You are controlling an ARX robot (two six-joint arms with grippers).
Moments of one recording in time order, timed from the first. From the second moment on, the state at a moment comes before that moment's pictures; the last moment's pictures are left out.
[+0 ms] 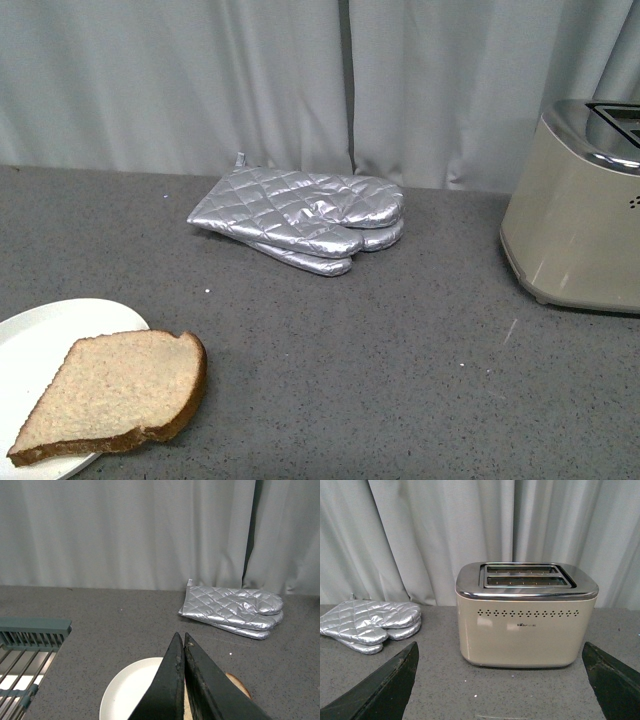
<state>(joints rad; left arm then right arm) 0.00 0.00 0.01 0.00 0.00 0.00 0.00 0.00 0.01 0.00 0.00 0.00</state>
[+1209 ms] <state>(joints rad) 0.00 0.00 0.01 0.00 0.00 0.00 0.00 0.00 0.01 0.00 0.00 0.00</state>
